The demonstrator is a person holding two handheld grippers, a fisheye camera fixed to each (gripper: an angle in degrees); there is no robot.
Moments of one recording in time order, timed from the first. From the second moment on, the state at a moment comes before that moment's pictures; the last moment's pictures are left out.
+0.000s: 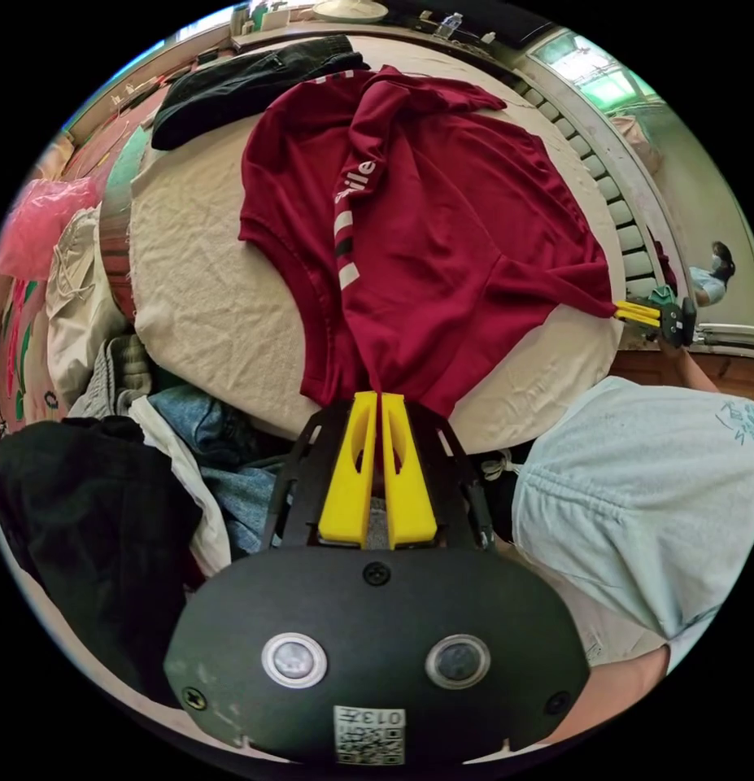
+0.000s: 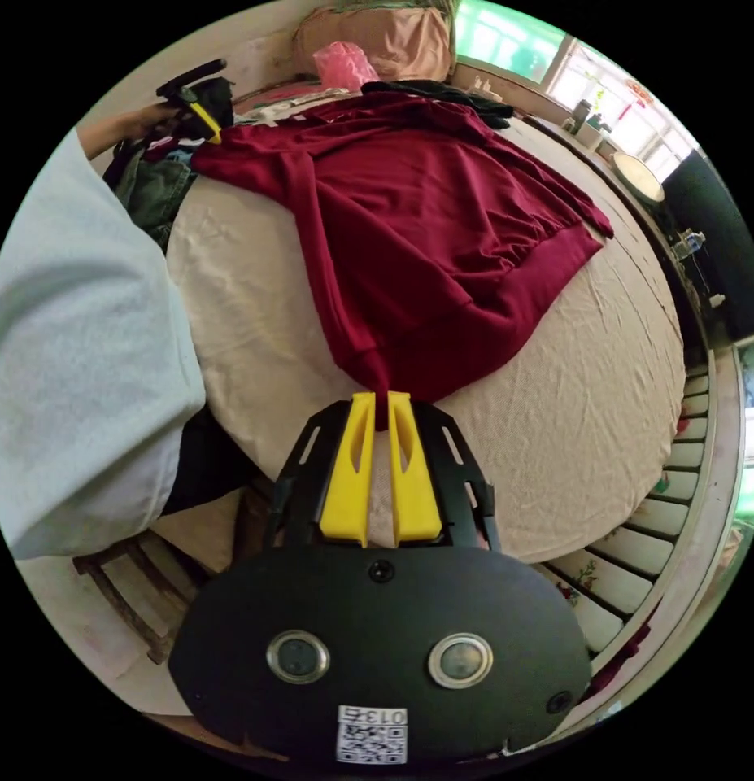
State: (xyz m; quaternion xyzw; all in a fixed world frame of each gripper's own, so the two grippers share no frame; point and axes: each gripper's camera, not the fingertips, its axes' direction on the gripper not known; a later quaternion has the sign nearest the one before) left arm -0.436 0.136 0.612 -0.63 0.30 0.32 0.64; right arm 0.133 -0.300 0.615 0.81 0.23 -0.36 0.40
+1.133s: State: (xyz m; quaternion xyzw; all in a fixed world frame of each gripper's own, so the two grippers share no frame) left arm -0.486 0.178 0.543 -0.75 0.21 -0.14 0.61; right arm 0.262 -0.228 0.425 0.82 -0.09 -0.28 0.49
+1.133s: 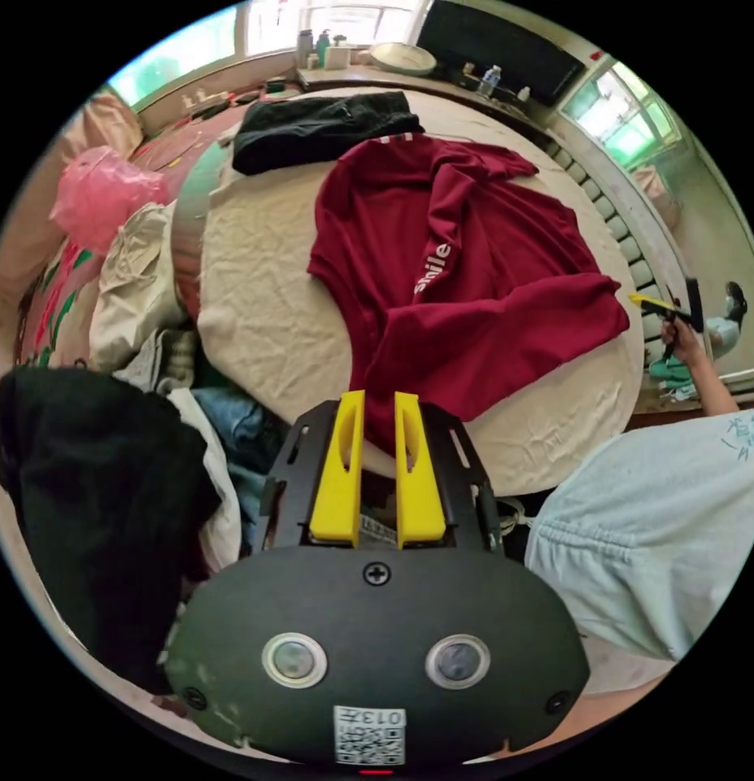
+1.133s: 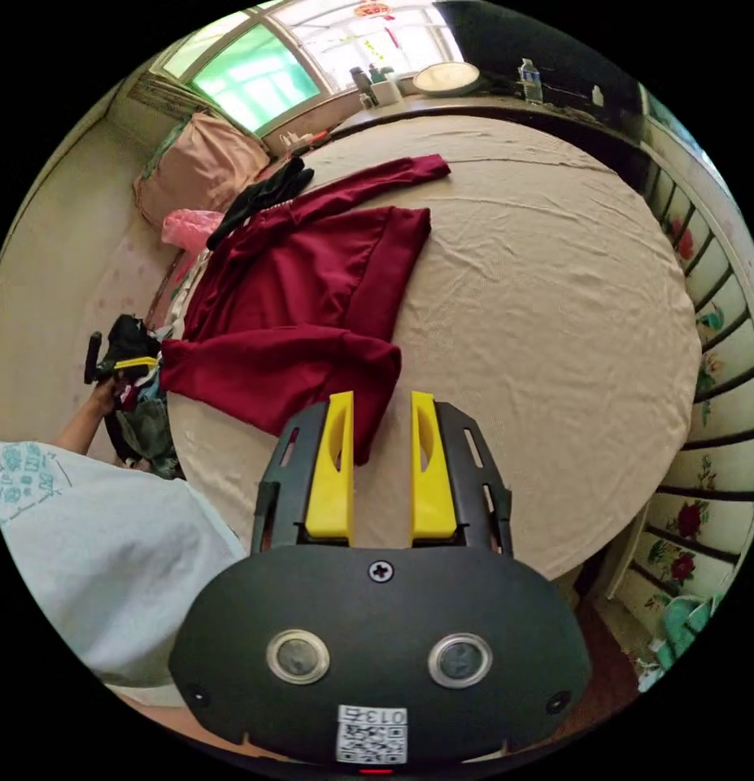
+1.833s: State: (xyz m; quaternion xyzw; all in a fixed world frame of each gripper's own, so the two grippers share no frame) left arm -0.479 0.214 0.532 -0.75 0.23 -0.20 0.59; right arm 0.239 -0.255 0.428 0.78 -0.10 -0.31 0.53
